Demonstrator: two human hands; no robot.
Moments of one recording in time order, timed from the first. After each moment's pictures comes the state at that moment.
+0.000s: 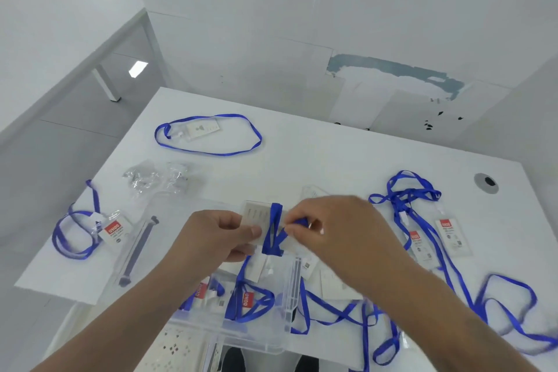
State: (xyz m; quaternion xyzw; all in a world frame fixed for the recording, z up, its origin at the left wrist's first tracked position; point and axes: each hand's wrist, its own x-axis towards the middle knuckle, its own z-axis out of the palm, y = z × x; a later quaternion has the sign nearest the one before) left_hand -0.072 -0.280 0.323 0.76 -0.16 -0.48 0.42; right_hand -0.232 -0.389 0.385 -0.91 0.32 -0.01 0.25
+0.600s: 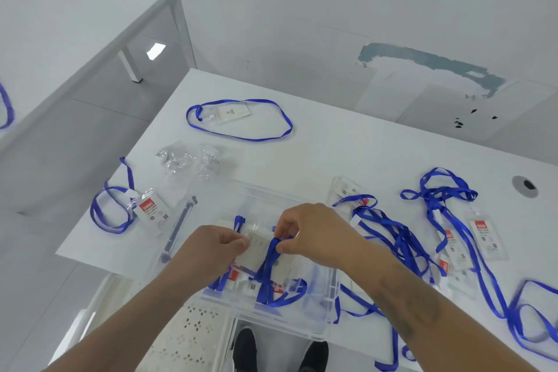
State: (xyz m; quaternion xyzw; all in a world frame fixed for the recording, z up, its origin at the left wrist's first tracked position) left_hand -0.033 -0.222 0.262 0.82 -0.18 -0.46 0.28; right_hand -0.162 -0.371 0.288 -0.87 0.30 0.16 0.36
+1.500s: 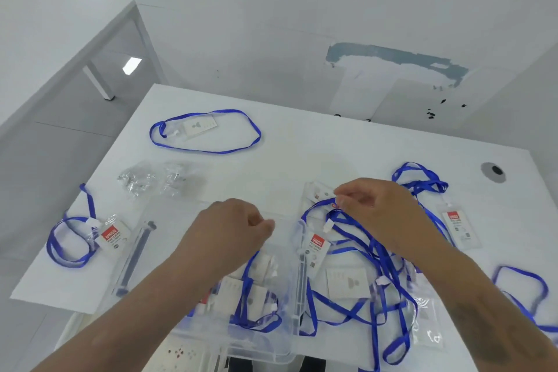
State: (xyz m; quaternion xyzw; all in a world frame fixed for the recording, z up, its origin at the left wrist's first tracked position) left_hand -0.065 -0.303 0.317 0.85 -0.40 -0.33 0.13; right_hand -0.255 -0.449 0.333 -0.81 0.45 -0.04 0.37
